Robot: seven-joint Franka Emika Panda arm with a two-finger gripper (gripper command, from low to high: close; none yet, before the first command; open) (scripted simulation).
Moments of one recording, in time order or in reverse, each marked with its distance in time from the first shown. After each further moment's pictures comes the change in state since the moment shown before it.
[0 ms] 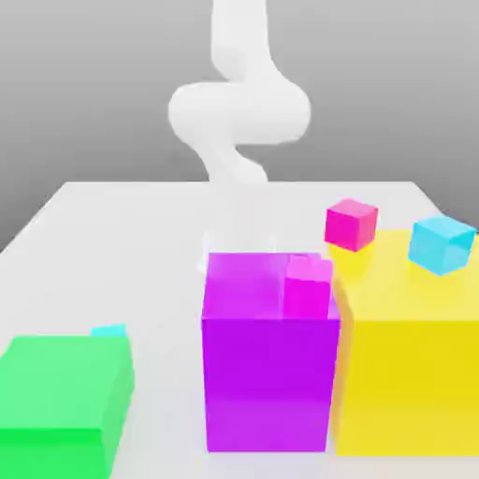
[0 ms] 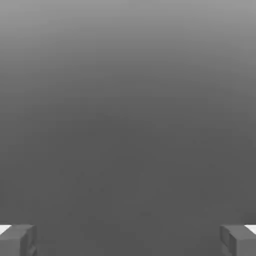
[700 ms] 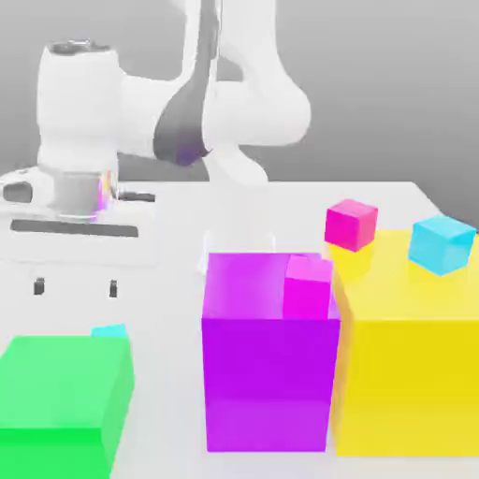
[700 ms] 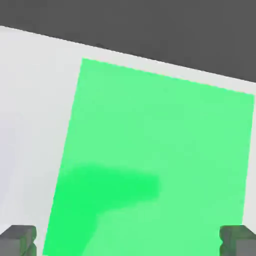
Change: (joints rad) arm -0.181 0.597 -0.369 -0.449 -0.145 0.424 -0.586
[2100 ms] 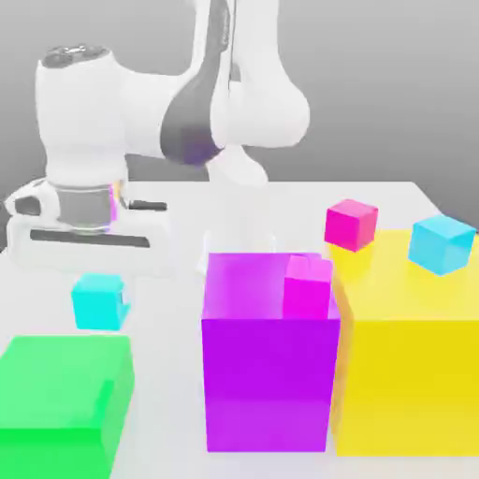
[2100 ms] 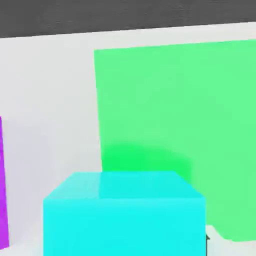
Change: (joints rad) arm -0.108 -0.079 0.351 0.163 0.165 -0.305 0.422
